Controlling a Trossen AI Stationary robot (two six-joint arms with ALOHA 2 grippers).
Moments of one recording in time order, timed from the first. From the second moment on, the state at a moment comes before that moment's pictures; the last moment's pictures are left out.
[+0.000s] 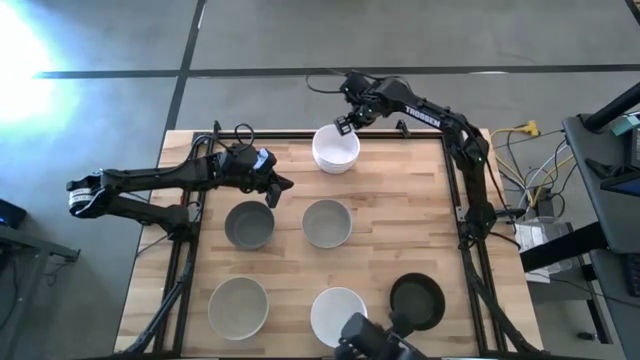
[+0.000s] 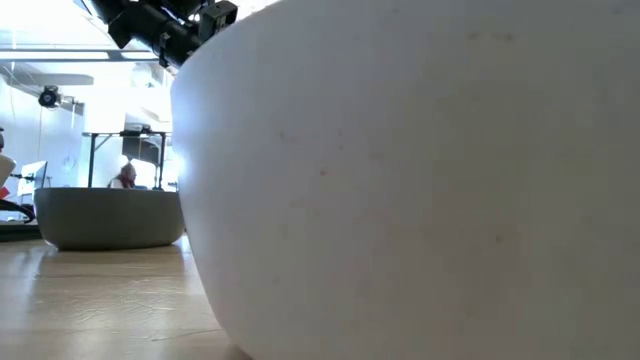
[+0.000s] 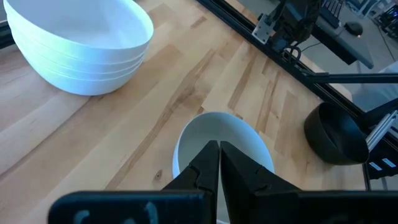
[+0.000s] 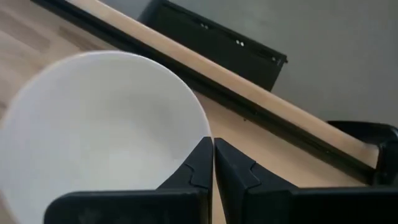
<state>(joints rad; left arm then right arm) 0.30 1.09 0.78 -0.19 0.13 -0.46 -0.66 2.07 1.97 -1.06 0.11 0.36</state>
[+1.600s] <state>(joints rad) -0.20 1.49 1.08 -0.26 0.25 -0.47 0.04 1.11 0.94 -0.72 0.05 0.86</state>
